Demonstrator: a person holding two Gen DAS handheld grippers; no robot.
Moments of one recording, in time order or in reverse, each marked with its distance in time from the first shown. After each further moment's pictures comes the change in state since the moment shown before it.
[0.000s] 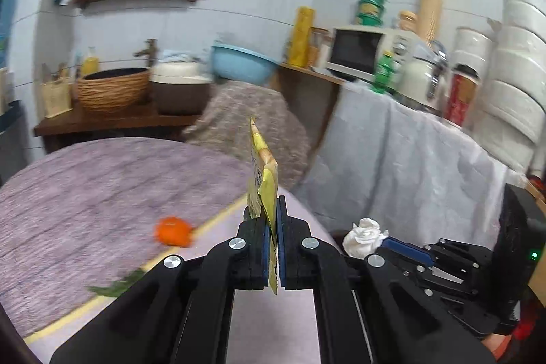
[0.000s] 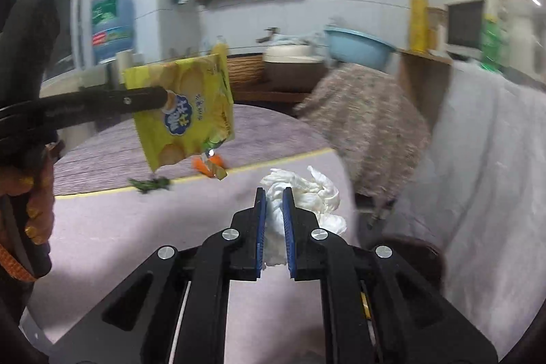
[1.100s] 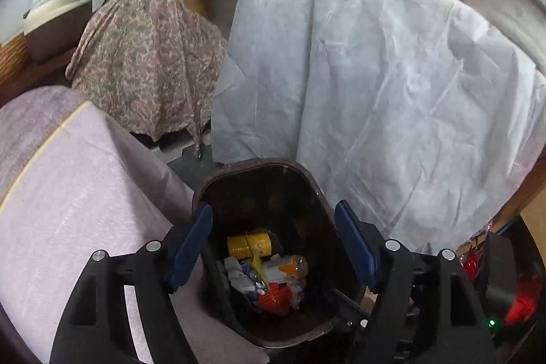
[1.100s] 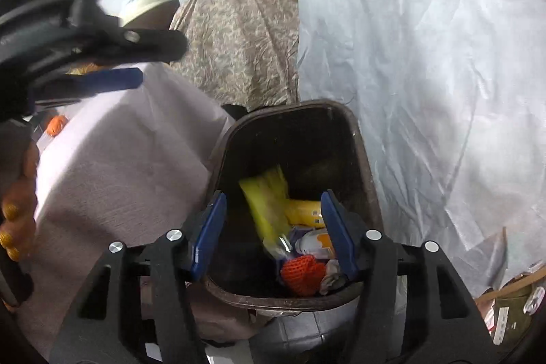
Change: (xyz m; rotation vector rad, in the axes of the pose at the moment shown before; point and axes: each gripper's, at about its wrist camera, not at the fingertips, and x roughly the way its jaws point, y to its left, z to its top) left arm 0.184 -0.151 -0.071 0.148 0.369 -0.160; right arm 0.038 -0.168 -0.154 0.410 0.193 -0.233
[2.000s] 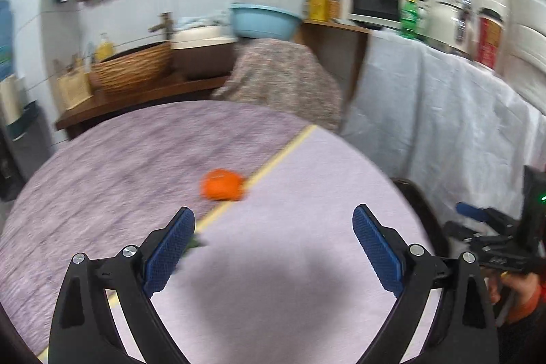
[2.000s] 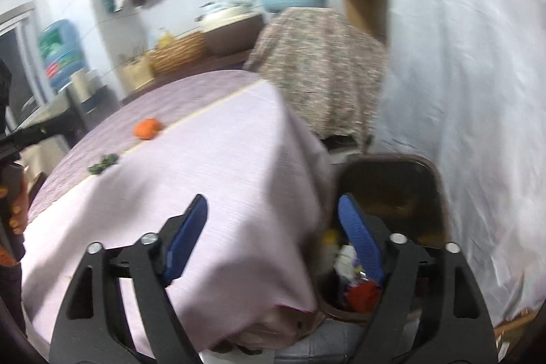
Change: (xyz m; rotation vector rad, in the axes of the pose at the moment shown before) left arm -0.215 0.173 -0.077 -0.129 -0.202 0.360; right arm -0.045 0.129 0.034 -0.196 -0.055 0.225
